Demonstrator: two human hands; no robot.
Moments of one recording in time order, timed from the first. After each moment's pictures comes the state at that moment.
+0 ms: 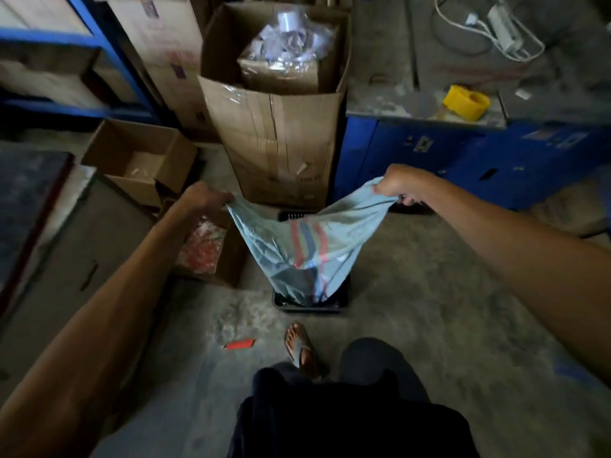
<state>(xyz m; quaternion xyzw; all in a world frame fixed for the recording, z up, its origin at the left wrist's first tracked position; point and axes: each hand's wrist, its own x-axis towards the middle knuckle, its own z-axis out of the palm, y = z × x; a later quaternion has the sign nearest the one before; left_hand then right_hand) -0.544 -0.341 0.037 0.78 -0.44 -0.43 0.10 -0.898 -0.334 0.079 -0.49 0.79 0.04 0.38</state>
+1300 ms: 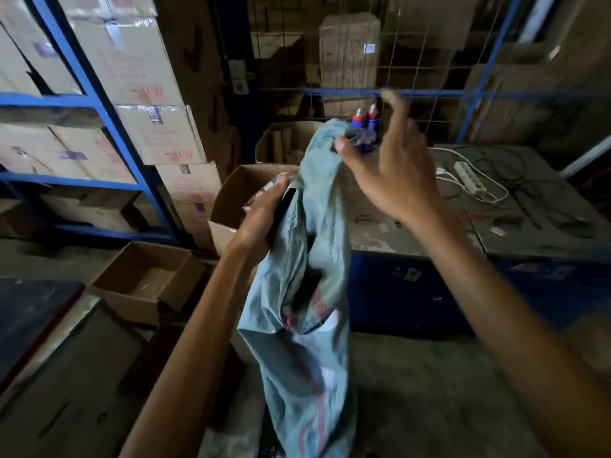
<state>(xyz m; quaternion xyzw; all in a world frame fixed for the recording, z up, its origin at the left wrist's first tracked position) -0.721 -0.449 0.217 0.40 -0.47 -0.62 0.49 -0.924 -0.413 0.299 -0.68 0.62 -0.39 0.00</state>
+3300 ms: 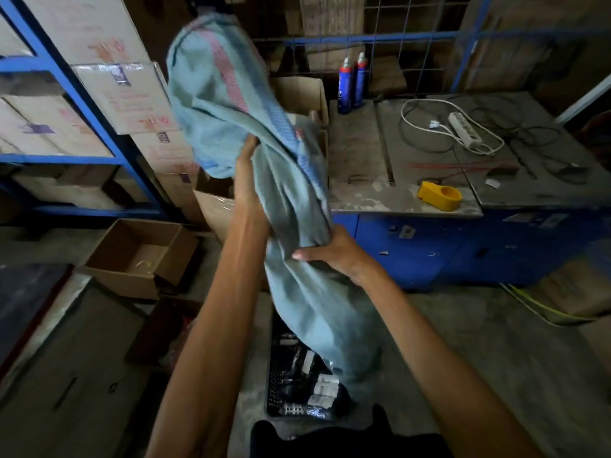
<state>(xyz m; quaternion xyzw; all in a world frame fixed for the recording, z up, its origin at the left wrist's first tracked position) -0.729 -0.451 0.200 0.38 -0.27 -0.68 0.57 -0.892 -0.394 0.101 -0.54 0.52 -0.36 0.56</state>
